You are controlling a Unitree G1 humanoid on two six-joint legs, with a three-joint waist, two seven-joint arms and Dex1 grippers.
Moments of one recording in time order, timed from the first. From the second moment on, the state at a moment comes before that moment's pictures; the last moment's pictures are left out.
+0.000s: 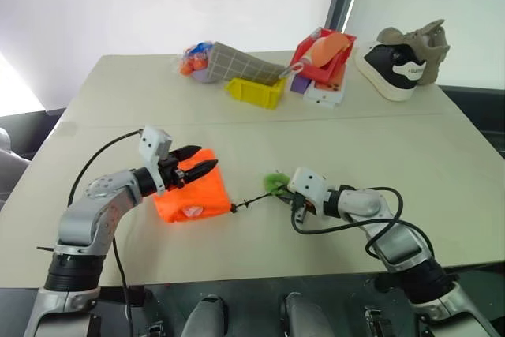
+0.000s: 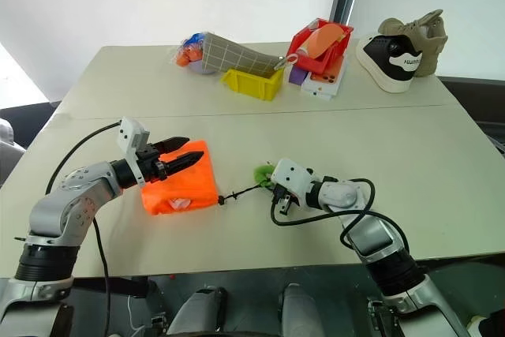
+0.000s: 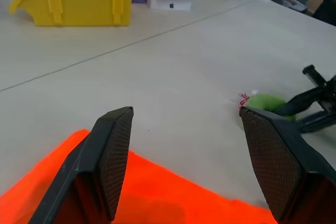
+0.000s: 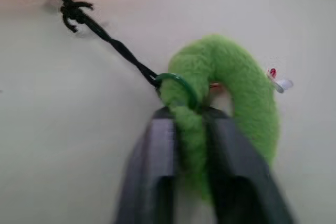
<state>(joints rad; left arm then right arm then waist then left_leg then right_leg) -0.32 0.56 0.10 -0.12 -0.56 0.57 -0.76 -0.31 -0.55 0.30 -0.15 0.02 0.42 0.77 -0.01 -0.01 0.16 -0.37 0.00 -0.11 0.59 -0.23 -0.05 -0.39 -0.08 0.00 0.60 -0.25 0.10</state>
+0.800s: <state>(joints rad) -0.54 0.65 -0.15 -0.01 -0.49 0.58 -1.15 -0.26 -0.53 0.07 -0.32 0.29 0.52 0.77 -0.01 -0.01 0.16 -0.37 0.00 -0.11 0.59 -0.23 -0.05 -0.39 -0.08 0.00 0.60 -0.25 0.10</state>
